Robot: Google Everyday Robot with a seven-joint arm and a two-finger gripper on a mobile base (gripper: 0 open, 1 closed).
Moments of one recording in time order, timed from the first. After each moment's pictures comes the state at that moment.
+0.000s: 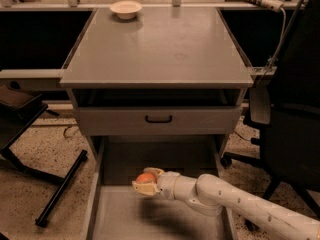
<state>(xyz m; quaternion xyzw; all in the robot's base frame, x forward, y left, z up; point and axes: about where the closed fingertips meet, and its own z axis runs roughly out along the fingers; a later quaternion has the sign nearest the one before) 0.530 0.051 0.486 -0.30 0.75 0.40 0.44</state>
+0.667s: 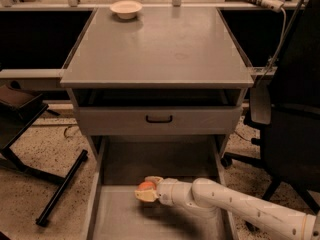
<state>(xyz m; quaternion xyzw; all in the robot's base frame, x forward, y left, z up) 0.533 0.052 0.417 -0.29 0.78 0.39 0.39</state>
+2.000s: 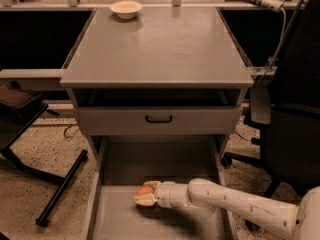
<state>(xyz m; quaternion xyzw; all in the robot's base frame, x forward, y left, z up) 0.525 0.058 0.380 -0.32 0.79 0.39 0.36</state>
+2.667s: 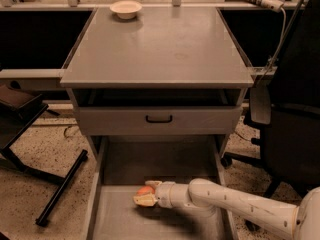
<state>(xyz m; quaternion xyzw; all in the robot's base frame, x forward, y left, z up) 0.525 0.058 0.380 -0.32 0.79 0.39 0.36</state>
